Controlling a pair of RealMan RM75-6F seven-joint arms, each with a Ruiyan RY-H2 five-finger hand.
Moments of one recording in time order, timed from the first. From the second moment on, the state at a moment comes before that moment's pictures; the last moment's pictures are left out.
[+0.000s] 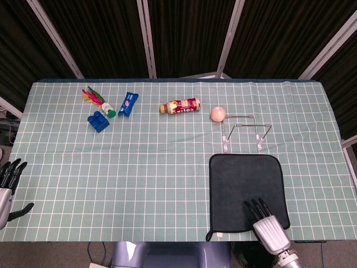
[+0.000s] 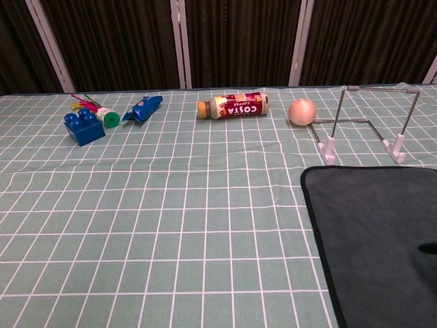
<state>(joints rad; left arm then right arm) -0.02 -1.05 0.00 -1.71 1.56 1.54 0.16 0.07 -1.49 -0.18 -1.29 -1.79 1.38 -0.33</state>
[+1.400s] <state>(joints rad) -0.04 -1.06 -0.02 -1.69 1.50 1.50 0.16 0.47 -1.56 0.25 -1.48 -0.87 1.02 -0.60</state>
